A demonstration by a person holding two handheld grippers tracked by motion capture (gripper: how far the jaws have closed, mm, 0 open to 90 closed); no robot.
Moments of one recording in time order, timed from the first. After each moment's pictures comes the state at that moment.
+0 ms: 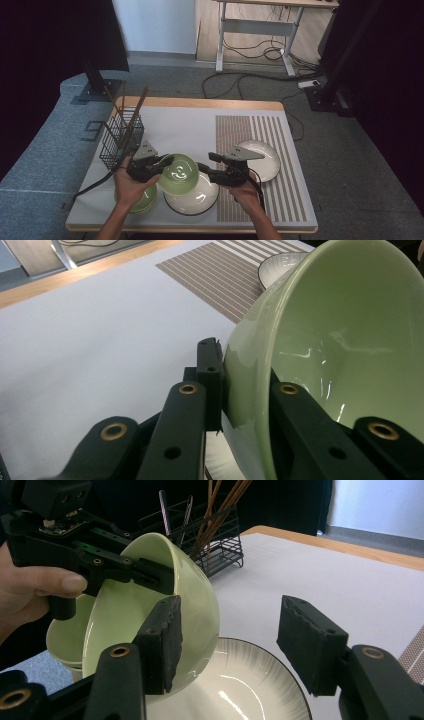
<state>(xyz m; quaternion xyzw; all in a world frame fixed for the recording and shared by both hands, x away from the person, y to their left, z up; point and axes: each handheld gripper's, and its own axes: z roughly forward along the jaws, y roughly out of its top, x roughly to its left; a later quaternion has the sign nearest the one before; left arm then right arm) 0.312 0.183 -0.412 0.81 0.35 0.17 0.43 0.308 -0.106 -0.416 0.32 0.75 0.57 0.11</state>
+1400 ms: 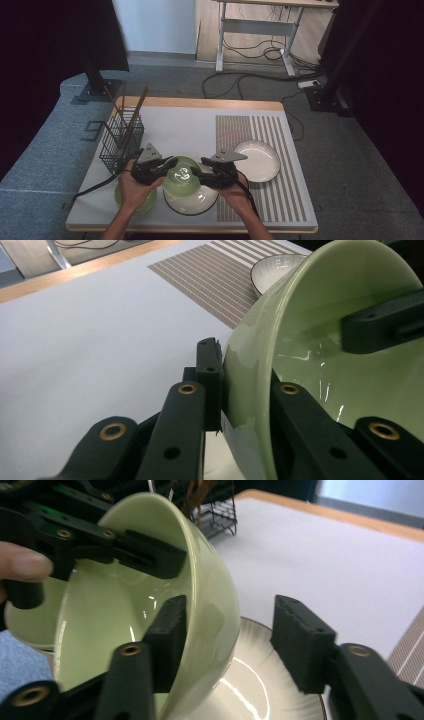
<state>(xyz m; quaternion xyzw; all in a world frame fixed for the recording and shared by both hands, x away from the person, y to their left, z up) 0.308 0.172 -0.420 0.81 0.35 0.16 0.44 0.308 -0.075 -0.428 0.33 0.78 0.51 0.13</state>
